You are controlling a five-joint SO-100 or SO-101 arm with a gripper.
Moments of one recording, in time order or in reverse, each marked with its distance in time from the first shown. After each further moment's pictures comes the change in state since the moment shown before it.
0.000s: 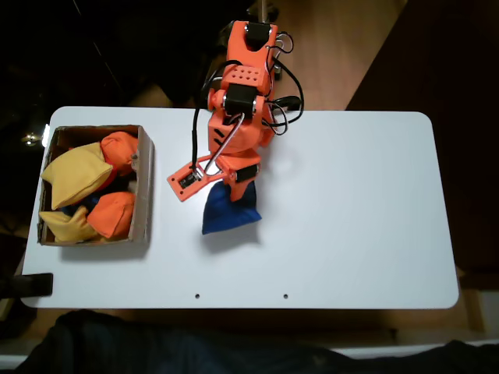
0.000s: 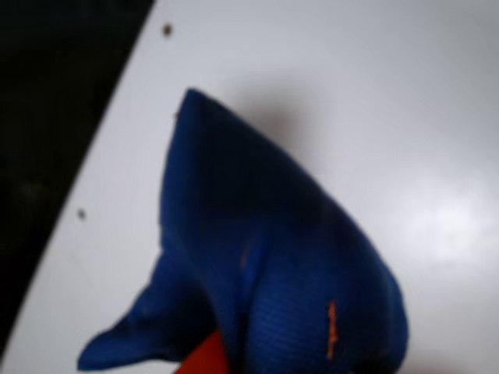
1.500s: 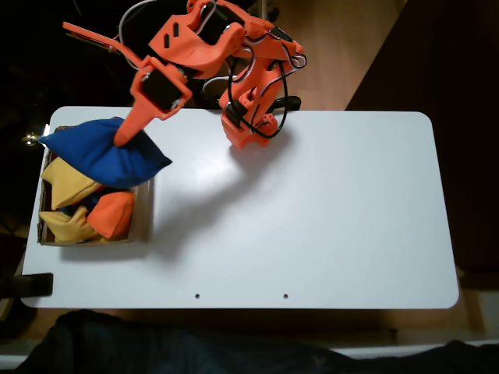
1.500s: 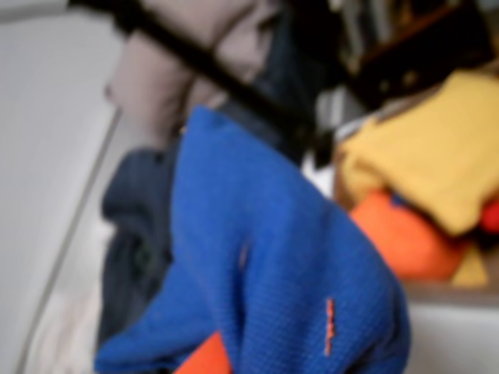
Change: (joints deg) arm 37.4 1.8 -25.8 -13.6 6.1
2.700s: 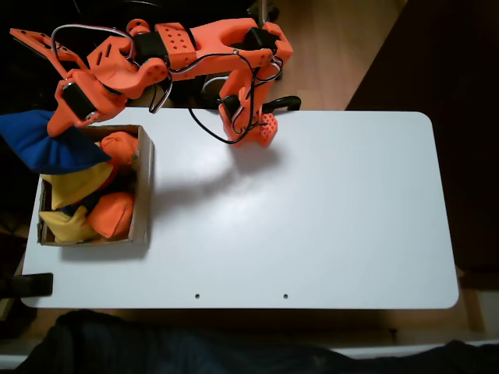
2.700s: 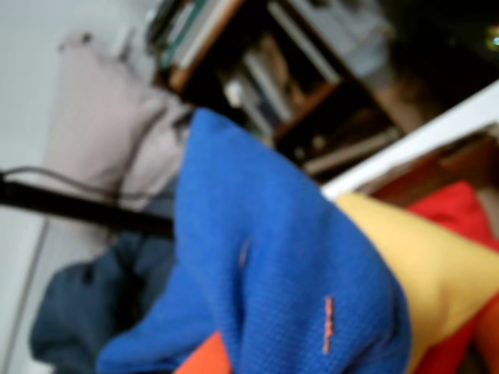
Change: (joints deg) arm 18.1 -26.4 -2.6 -19.7 2.3
